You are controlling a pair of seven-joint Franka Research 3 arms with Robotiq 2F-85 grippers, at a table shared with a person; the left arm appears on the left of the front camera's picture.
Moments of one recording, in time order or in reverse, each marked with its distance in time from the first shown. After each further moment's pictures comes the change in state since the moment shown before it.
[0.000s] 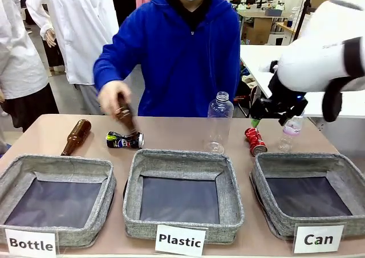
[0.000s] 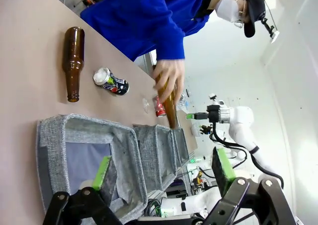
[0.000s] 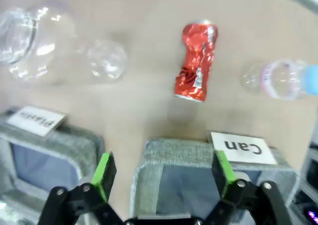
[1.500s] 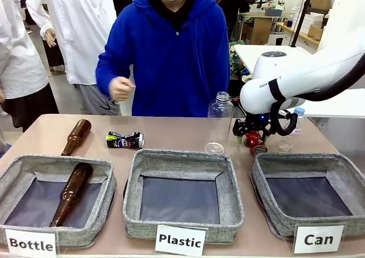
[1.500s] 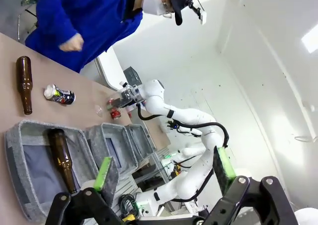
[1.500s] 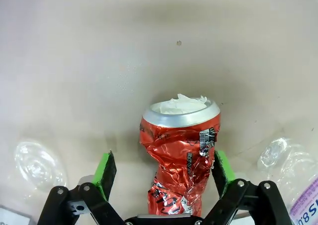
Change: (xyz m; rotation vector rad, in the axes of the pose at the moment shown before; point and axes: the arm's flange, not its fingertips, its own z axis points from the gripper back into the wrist) left arm -0.011 -0.088 0.103 -0.220 -0.008 -0.110; right arm 0.094 -0.021 -0.166 -0.116 0.159 -0.143
